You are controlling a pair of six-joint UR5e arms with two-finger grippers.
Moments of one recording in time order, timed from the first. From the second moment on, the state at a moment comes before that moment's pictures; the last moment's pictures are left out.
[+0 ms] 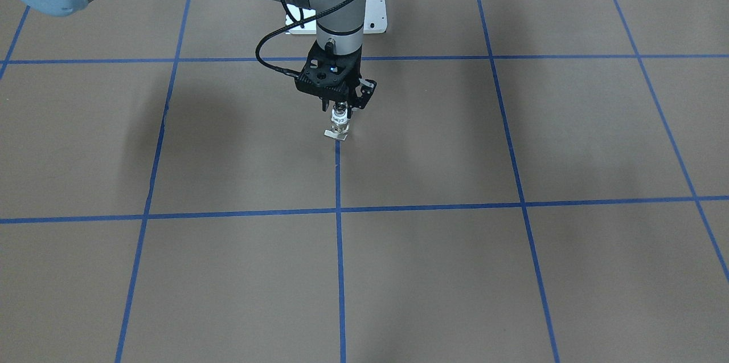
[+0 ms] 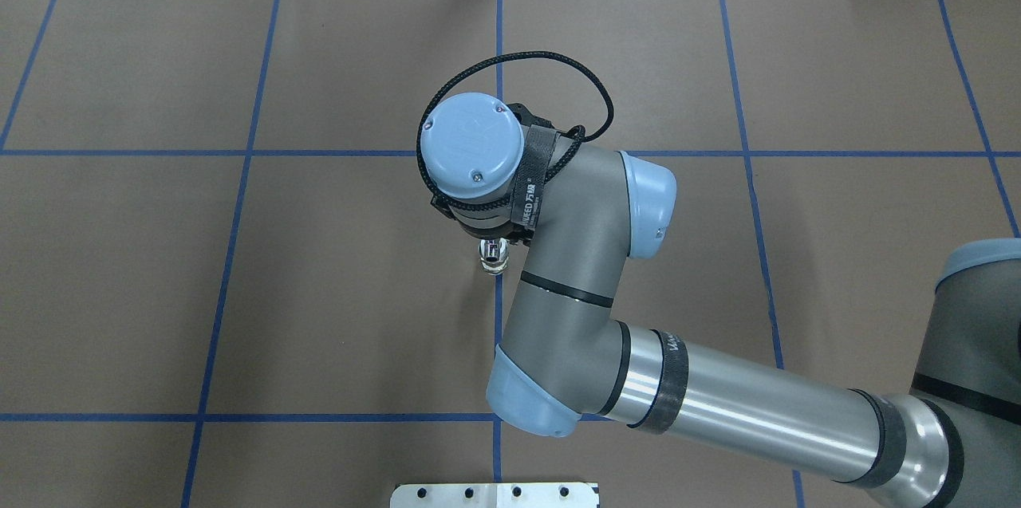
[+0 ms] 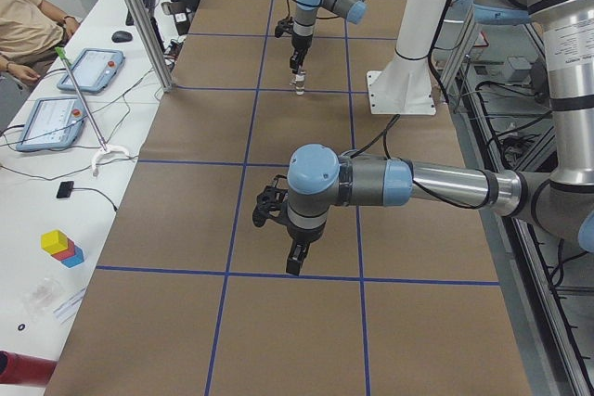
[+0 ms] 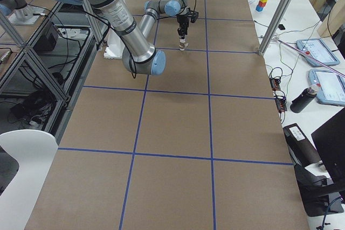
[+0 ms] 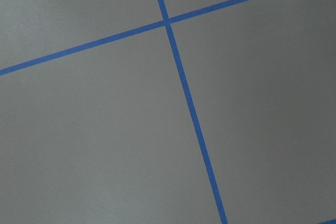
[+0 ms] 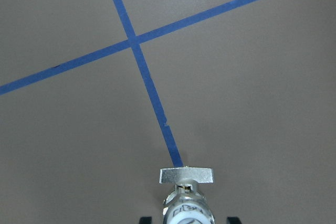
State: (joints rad) left arm -1.66 -1.31 -1.96 -1.45 -2.32 0.34; right arm 0.45 -0.68 1.61 -1.77 1.73 1.60
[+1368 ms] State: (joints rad) left arm -1.67 -1.31 -1.93 -1.46 -2.32 0.30; right arm 0.88 -0.96 1.94 -1.95 2.00 1.00
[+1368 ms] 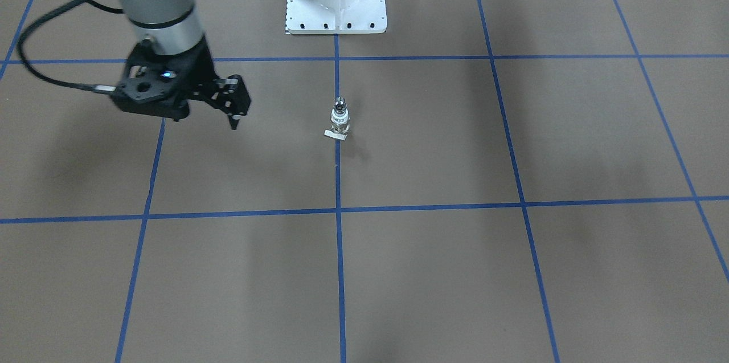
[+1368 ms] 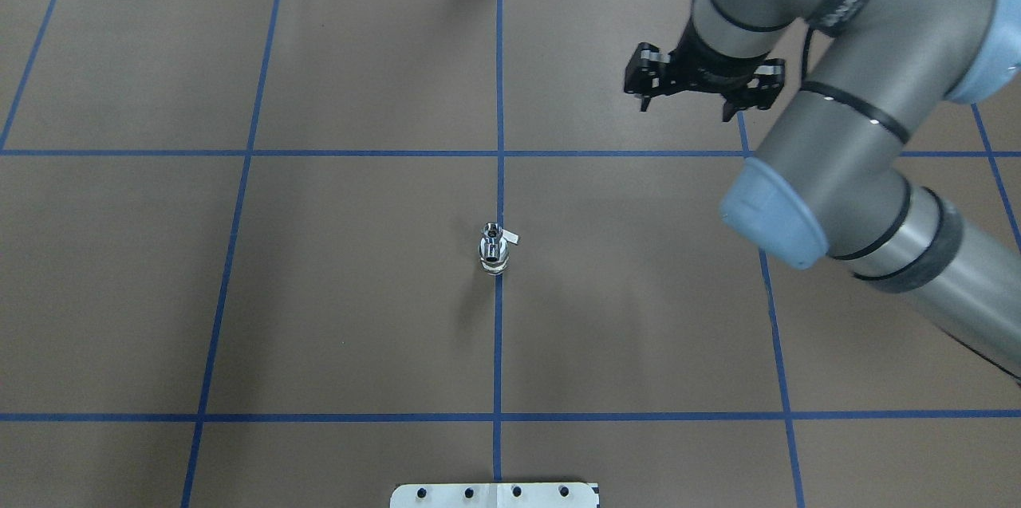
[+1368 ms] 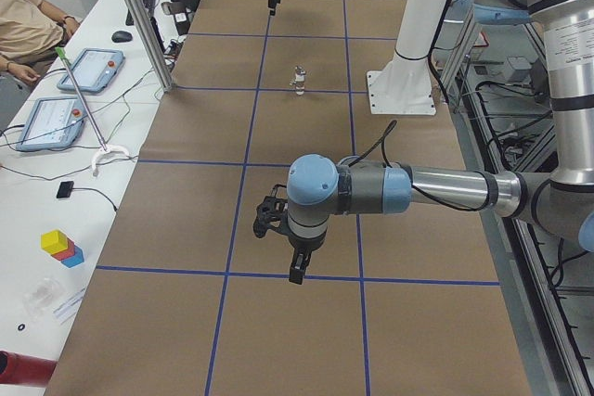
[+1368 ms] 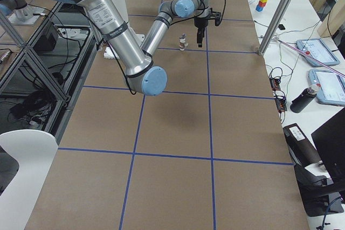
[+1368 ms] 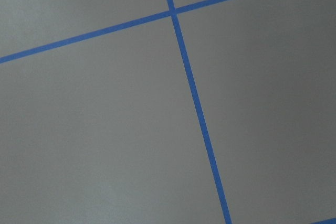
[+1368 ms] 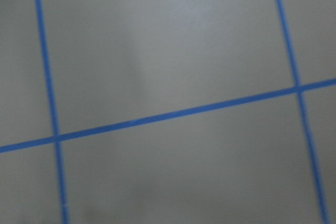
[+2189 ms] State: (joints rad) left arm -1.66 -1.31 -1.91 -1.51 -2.32 0.20; right arm 1.27 -1.47 2.01 -1.91 2.15 0.18
